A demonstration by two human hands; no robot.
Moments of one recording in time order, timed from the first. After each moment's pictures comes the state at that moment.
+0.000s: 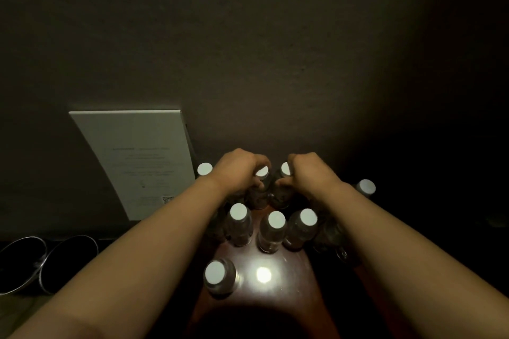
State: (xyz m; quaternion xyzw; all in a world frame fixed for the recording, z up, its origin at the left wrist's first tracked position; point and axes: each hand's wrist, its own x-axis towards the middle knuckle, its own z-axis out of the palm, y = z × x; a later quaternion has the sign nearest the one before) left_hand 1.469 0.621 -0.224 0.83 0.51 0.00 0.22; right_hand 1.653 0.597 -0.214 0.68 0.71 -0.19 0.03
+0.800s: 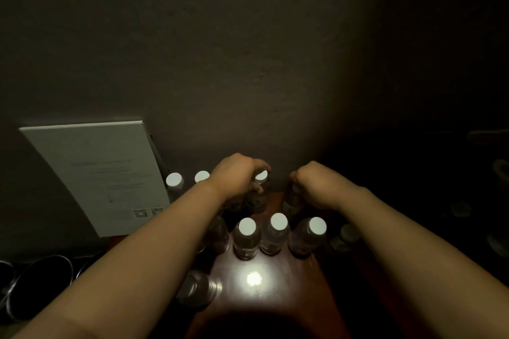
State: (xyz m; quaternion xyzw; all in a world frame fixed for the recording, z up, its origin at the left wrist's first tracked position) left_hand 1.522 0.625 -0.225 0.85 0.48 0.00 0.23; right_hand 1.728 0.575 -0.205 0.59 0.78 -0.18 0.09
